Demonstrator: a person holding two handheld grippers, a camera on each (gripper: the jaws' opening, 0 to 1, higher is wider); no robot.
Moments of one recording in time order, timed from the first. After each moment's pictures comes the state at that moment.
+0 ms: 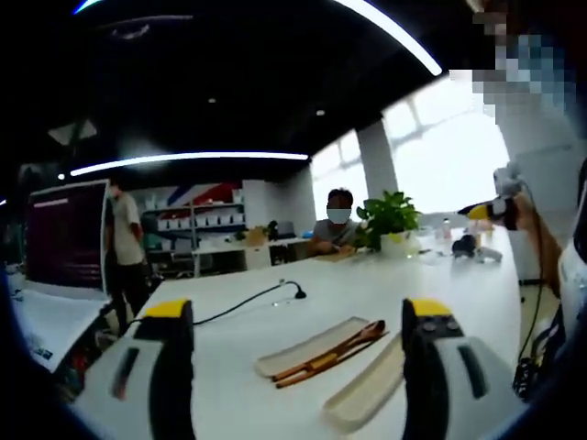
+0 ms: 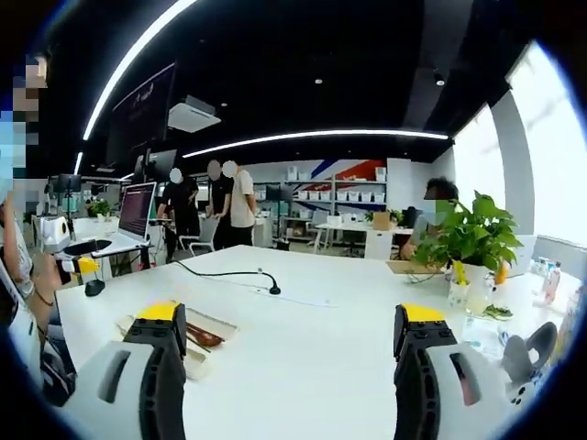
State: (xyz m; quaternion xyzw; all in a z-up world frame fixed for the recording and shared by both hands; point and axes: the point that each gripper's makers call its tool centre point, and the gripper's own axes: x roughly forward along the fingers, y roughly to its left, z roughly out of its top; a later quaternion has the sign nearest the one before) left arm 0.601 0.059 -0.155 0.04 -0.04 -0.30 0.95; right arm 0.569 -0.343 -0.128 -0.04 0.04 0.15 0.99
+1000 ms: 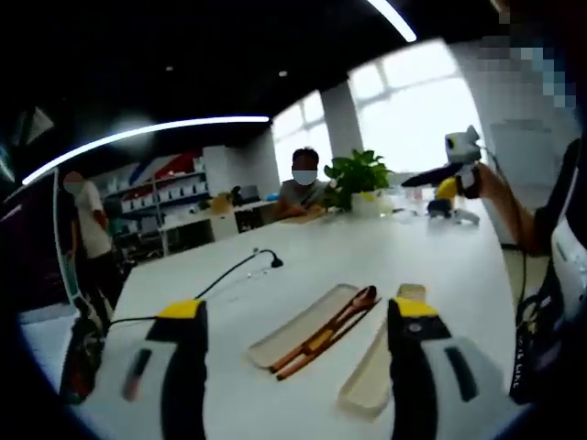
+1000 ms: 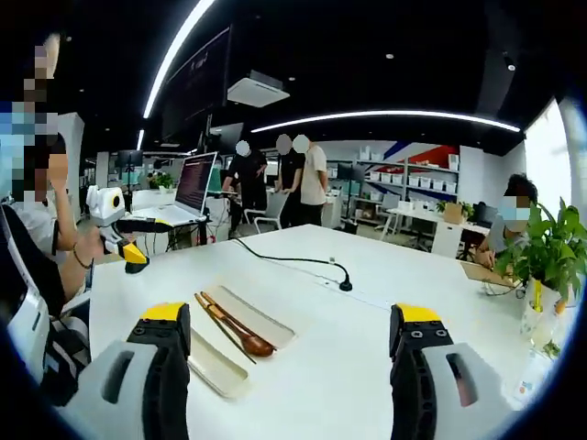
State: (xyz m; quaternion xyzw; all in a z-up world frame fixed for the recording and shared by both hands) left arm 0.638 0.033 -0.183 0.11 0.05 -0.39 0.91; right arm 0.628 -0.247 -0.152 -0.07 0.09 0.31 0.94
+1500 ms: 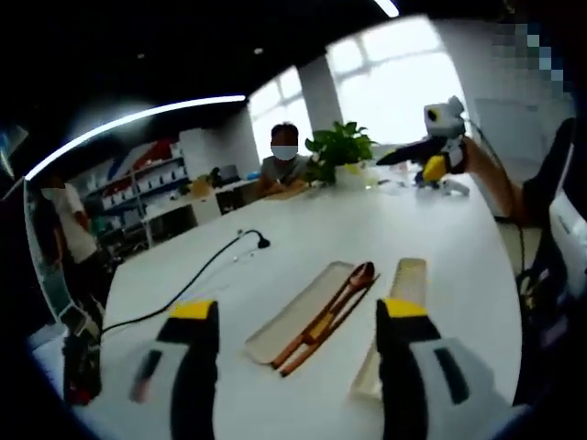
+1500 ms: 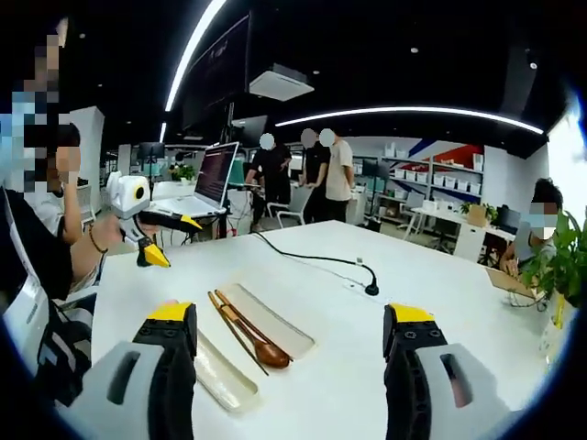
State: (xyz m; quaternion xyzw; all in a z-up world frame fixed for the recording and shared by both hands) left arm 0.658 0.023 -0.208 0.16 0.10 -0.43 0.88; right arm 0.649 -0.210 -0.165 -0.09 0.10 0.36 0.92
